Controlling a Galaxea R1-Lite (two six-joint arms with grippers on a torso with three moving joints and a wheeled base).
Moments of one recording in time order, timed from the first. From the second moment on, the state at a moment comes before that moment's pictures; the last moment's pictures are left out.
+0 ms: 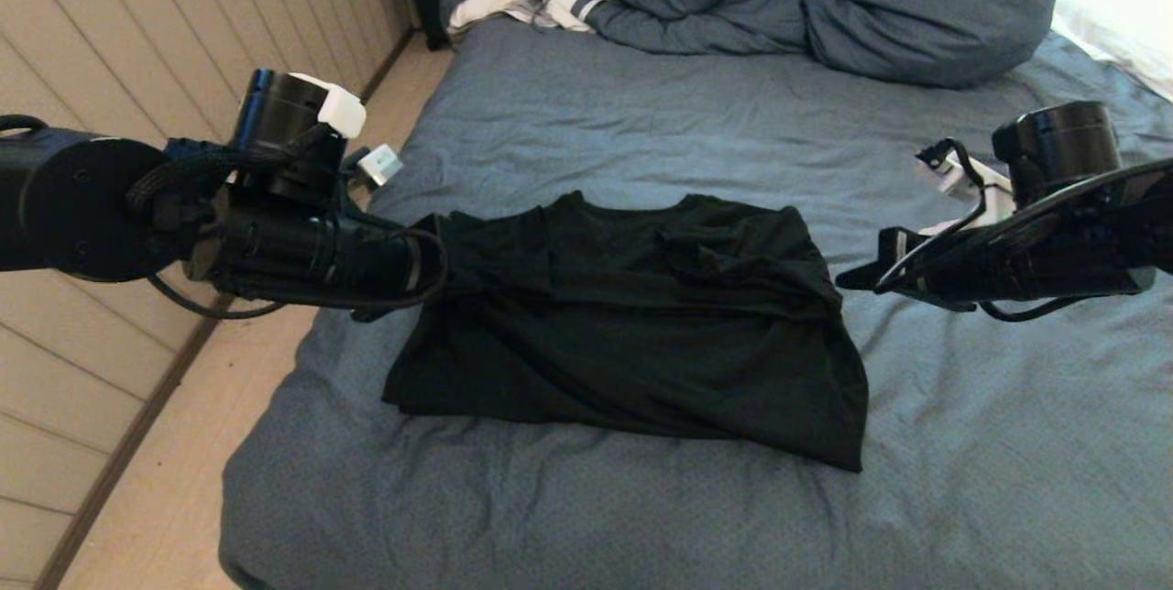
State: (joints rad) left arm -0.46 1.72 -1.34 0.23 -0.23 -0.55; right arm 0.07 1.69 -1.28 0.21 0.34 0.23
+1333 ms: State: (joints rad) left arm -0.34 1.72 -1.08 -0.08 -0.17 -0.60; right arm 0.51 2.17 -1.96 0.45 0.11 0.11
